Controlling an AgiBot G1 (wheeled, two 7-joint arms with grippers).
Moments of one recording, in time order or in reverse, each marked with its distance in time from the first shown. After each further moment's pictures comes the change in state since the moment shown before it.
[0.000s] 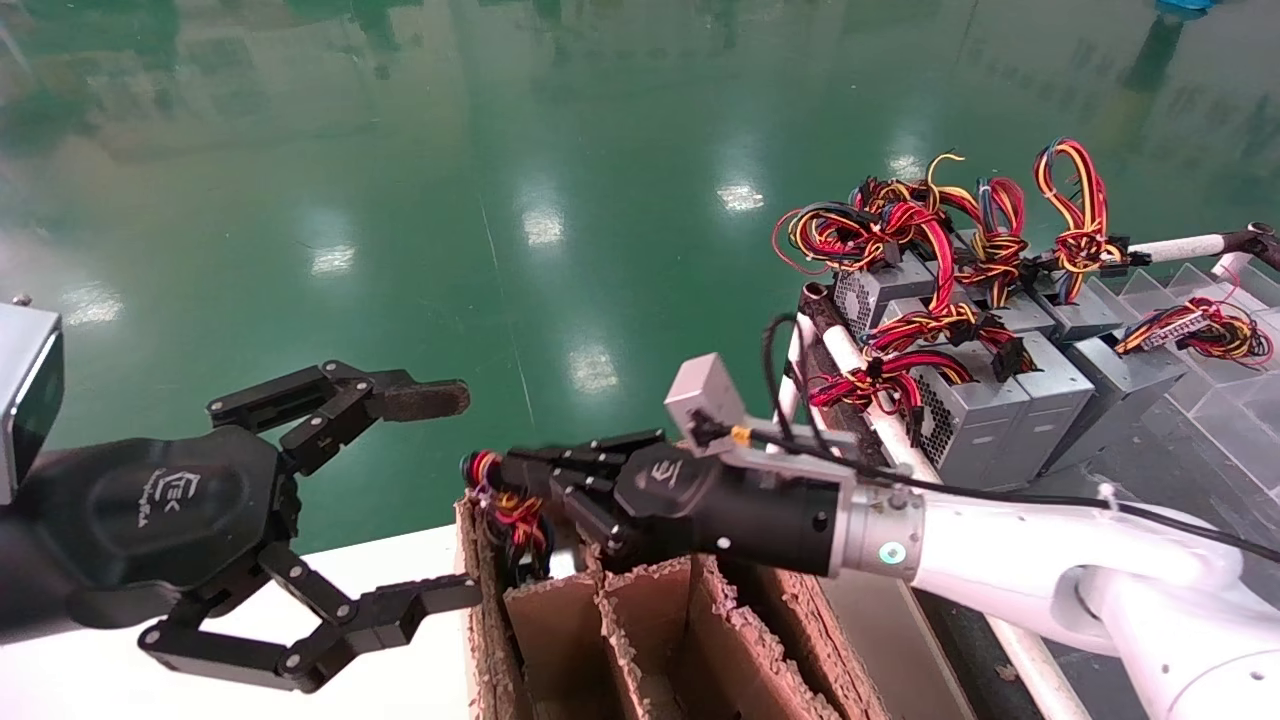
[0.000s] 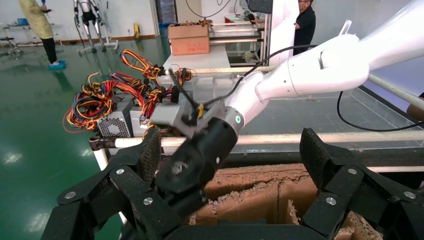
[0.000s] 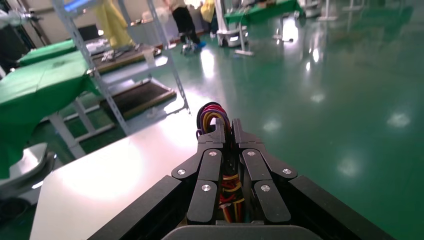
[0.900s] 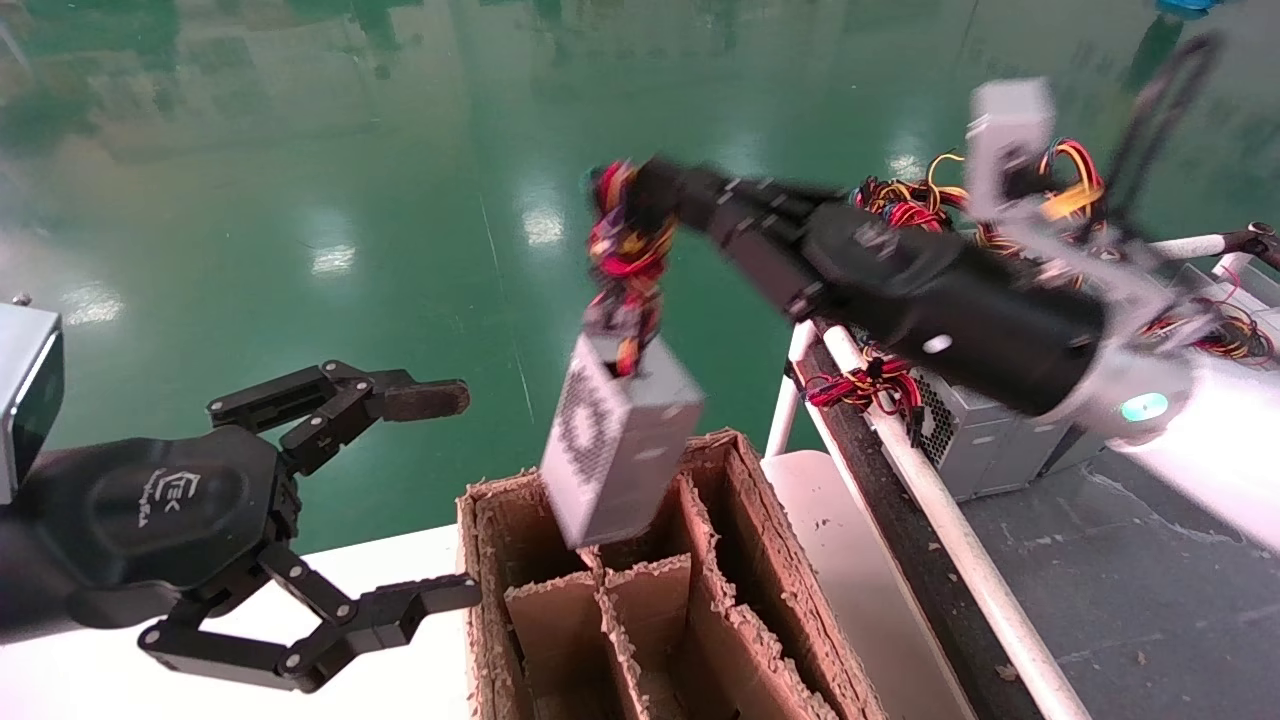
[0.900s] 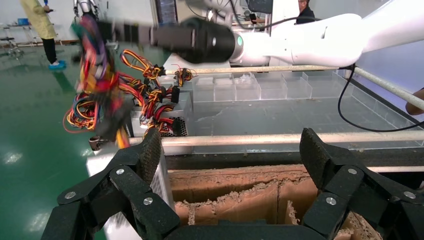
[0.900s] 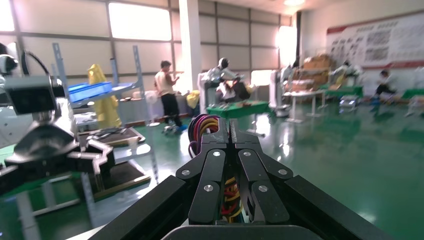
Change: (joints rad) left arm 0.000 0.000 0.000 0.000 0.000 0.000 0.000; right arm 0.088 0.201 0.149 0.136 0.211 -0.110 0.082
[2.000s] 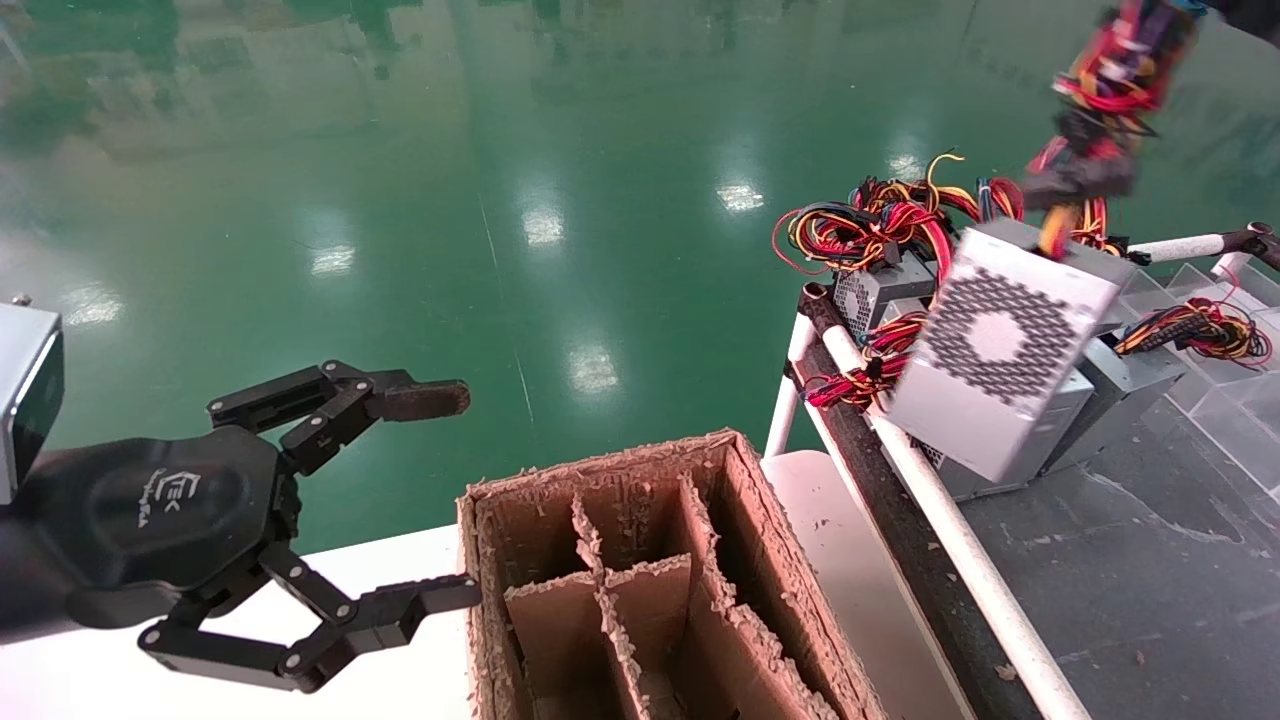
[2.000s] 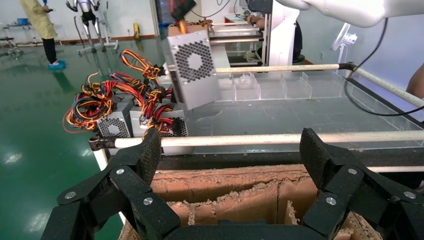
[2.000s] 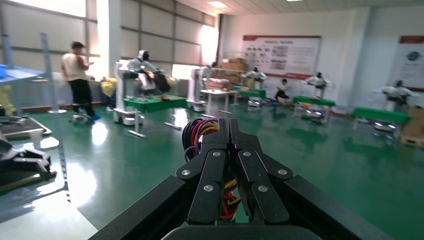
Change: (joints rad) left arm 0.000 0.000 0.000 0.000 0.000 0.000 0.000; right arm 0.043 0.487 0.062 0.083 0.102 -0.045 0.141
